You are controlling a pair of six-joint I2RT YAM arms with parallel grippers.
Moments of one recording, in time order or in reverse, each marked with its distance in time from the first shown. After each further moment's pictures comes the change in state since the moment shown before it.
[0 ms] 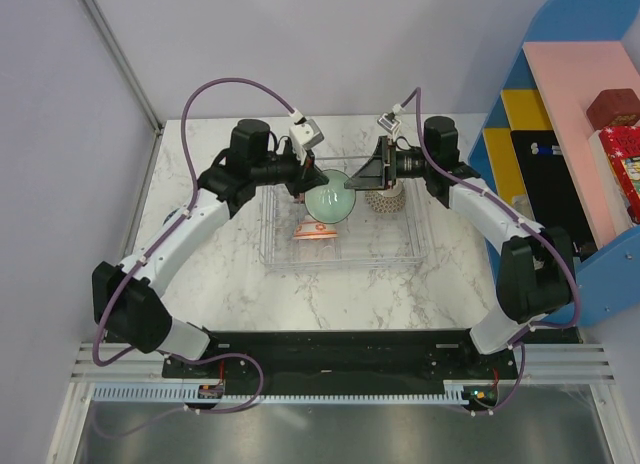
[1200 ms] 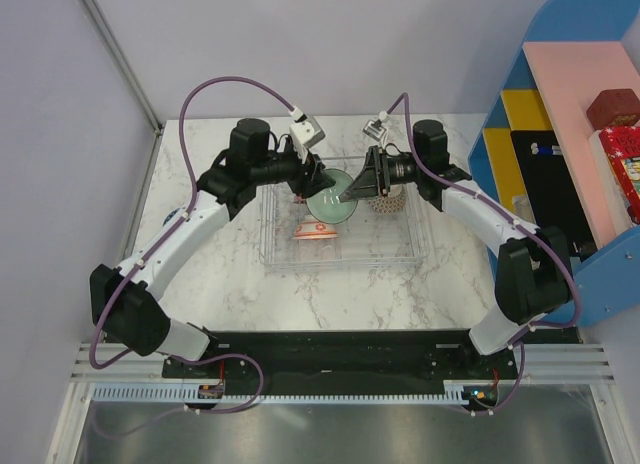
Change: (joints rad) left arm -0.022 -0.015 0.000 0.036 -0.033 -0.001; right arm 0.060 0.000 -0.001 -0.006 -0.090 -0.017
